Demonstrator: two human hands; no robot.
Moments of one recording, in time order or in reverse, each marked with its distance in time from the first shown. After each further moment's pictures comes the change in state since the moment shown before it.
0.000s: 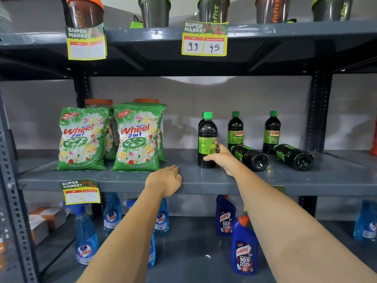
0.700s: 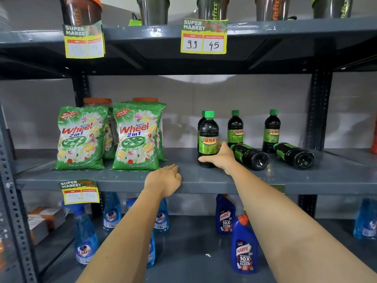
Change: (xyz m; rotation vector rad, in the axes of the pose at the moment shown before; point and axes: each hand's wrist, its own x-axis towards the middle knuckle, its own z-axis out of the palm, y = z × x) left_hand 0.002 -0.002 0.003 0.002 0.021 0.011; right_hand -0.011 -0.002 0.001 -0.191 0.142 -0.046
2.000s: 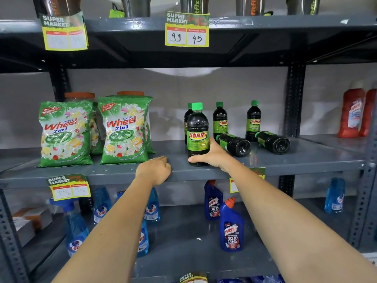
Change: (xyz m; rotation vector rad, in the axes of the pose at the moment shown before) left_hand 0.006 -0.006 0.004 -0.022 -0.003 0.004; right_hand -0.049 0.002 -0.021 -0.028 -0.201 -0.051
